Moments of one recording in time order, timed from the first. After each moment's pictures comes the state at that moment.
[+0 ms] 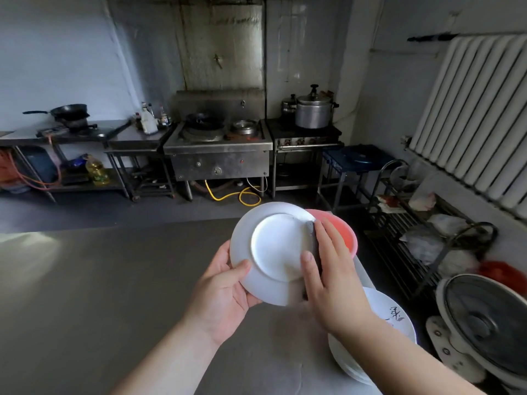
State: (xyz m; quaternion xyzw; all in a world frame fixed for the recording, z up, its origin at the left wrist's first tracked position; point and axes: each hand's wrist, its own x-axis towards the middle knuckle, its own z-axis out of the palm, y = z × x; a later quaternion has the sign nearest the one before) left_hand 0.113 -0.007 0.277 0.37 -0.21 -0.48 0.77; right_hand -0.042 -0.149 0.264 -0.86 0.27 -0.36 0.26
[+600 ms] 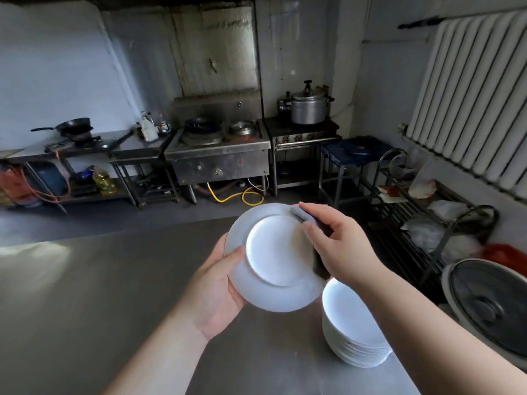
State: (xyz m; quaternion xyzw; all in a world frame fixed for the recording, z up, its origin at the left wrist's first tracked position) left_hand 0.081 -0.008 0.290 0.42 -0.25 -0.48 0.73; right_hand -0.077 -0.191 0.307 -0.80 0.24 -0.37 0.41
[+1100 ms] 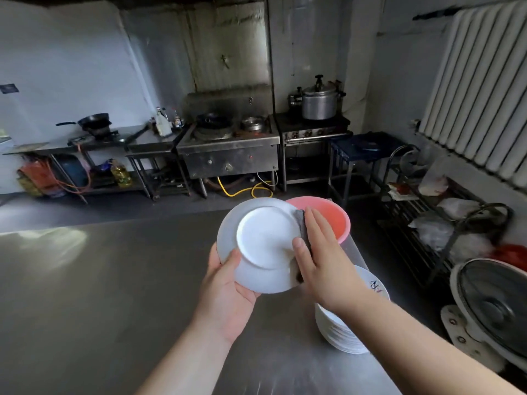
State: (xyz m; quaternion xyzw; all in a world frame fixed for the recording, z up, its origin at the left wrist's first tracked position) left_hand 0.010 -0.012 0.264 0.37 -0.17 -0.39 0.83; right_hand -0.114 -0.162 0.269 -0.87 0.20 -0.31 0.34
